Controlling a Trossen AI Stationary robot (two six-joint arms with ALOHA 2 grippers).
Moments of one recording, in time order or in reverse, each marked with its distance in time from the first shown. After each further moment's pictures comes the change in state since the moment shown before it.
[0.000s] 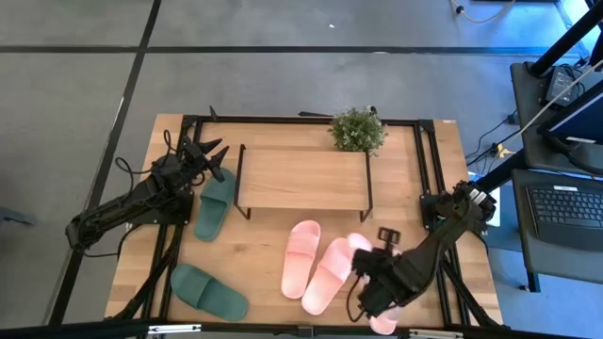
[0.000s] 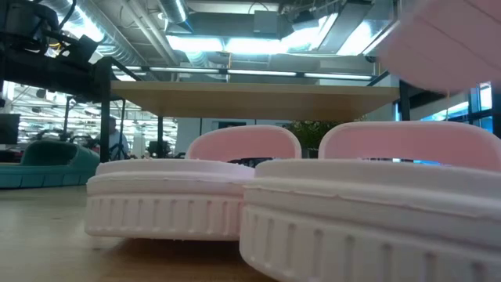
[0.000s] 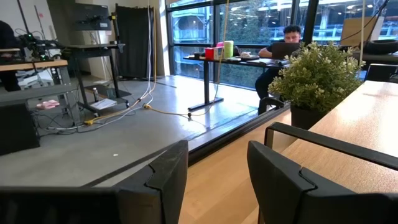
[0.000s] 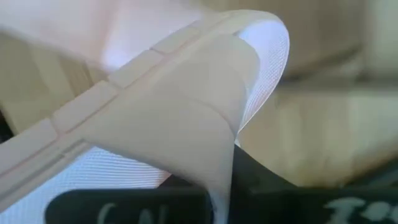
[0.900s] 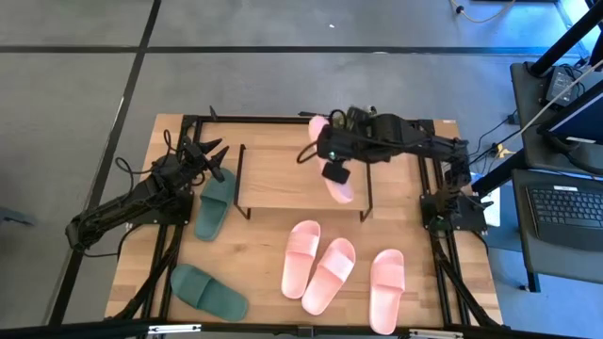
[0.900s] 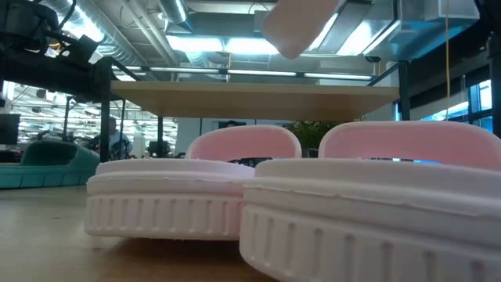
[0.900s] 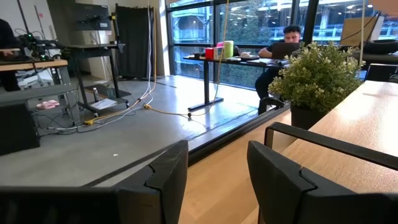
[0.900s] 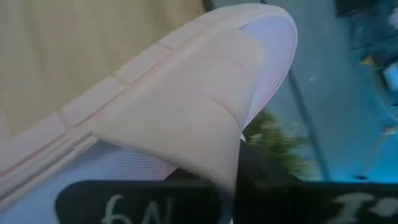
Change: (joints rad) left arm 0.000 0.000 0.000 0.000 0.000 0.000; right arm -0.725 0.005 0.475 0.000 0.247 -0.810
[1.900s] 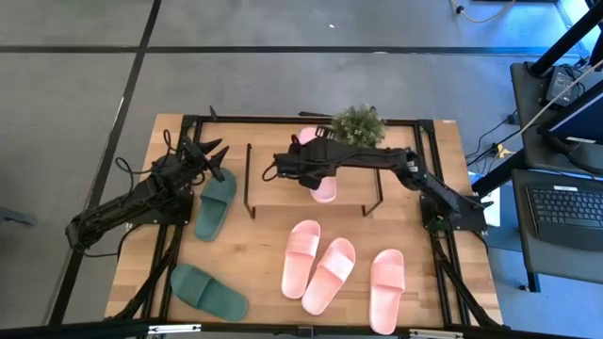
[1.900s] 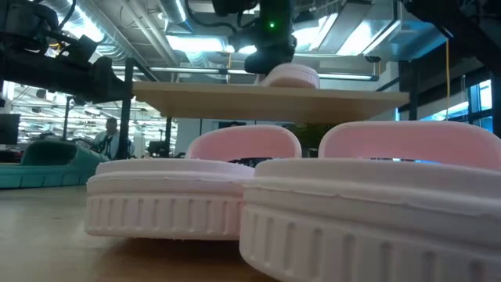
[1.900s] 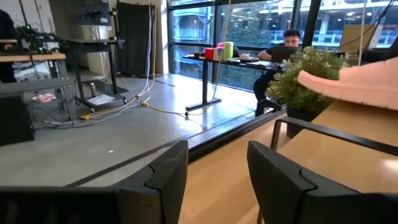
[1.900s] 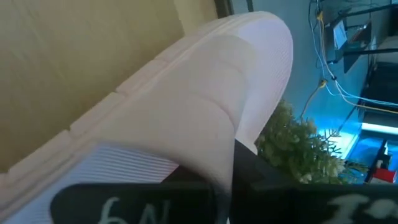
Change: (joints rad) left arm 0.000 0.000 0.000 0.000 0.000 -0.047; right arm -0.057 0.360 0.000 -0.001 0.120 0.096
